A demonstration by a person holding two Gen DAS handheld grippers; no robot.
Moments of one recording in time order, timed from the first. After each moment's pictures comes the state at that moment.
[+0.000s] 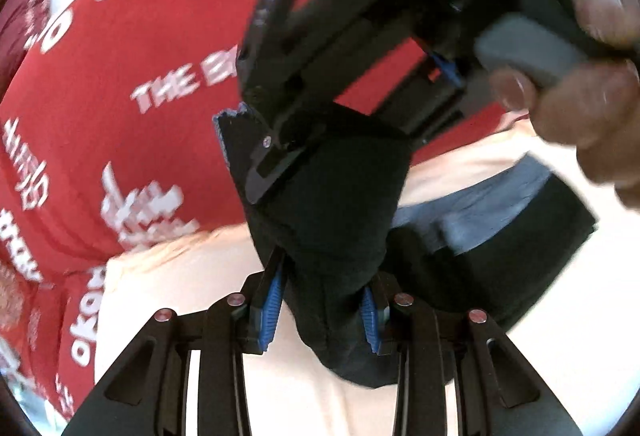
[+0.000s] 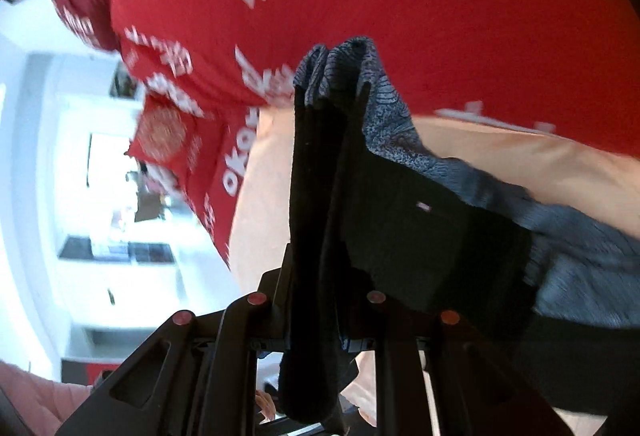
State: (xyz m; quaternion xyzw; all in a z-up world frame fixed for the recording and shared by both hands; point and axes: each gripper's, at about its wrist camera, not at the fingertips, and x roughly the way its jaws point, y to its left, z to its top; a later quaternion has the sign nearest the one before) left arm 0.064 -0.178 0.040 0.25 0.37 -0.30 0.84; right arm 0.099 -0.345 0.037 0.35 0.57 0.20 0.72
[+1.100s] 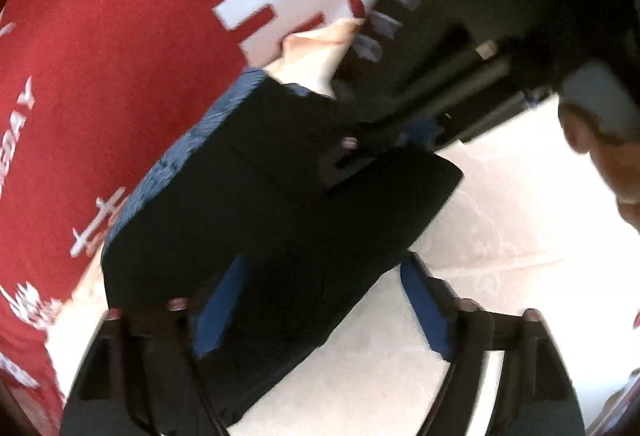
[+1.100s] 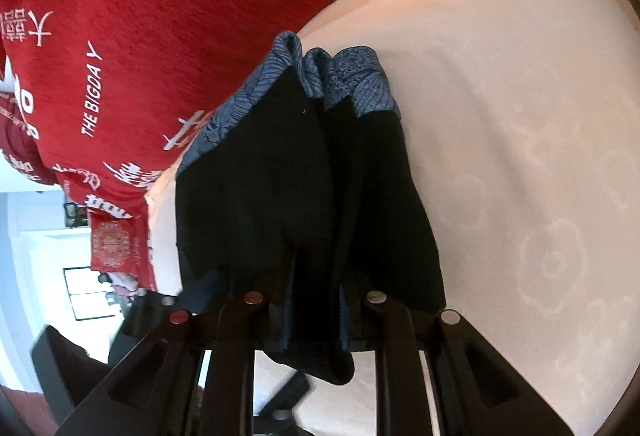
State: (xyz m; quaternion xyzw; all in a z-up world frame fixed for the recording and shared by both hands) left arm -0.077 -0.383 -0.057 0.38 0.42 -0.42 0.71; right arm -0.122 -0.573 -0.085 0.46 0.54 -0.01 0.71
